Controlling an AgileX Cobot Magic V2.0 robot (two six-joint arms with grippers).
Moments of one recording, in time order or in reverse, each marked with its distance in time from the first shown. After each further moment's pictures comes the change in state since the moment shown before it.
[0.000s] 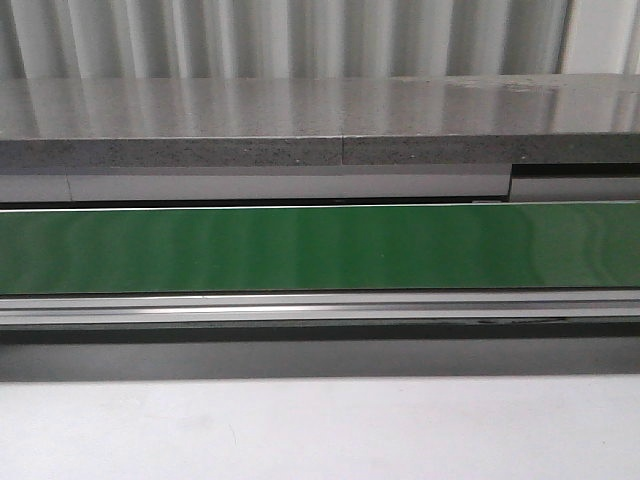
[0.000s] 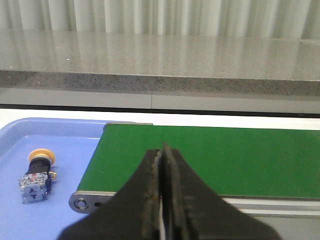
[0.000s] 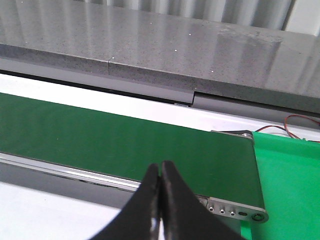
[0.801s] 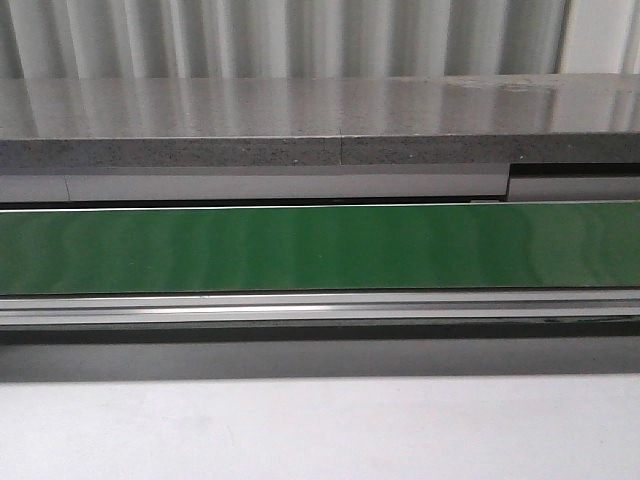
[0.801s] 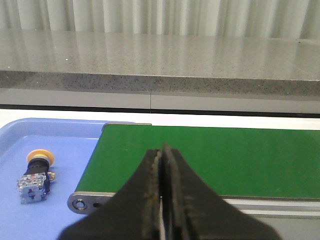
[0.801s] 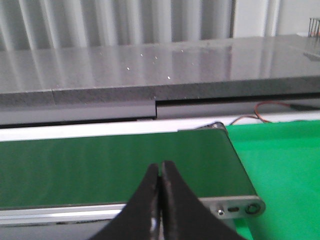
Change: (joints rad) left arm 0.000 0.000 0.000 0.000 0.000 0.000; right arm -0.079 -0.005 0.456 -0.157 -0.608 0.295
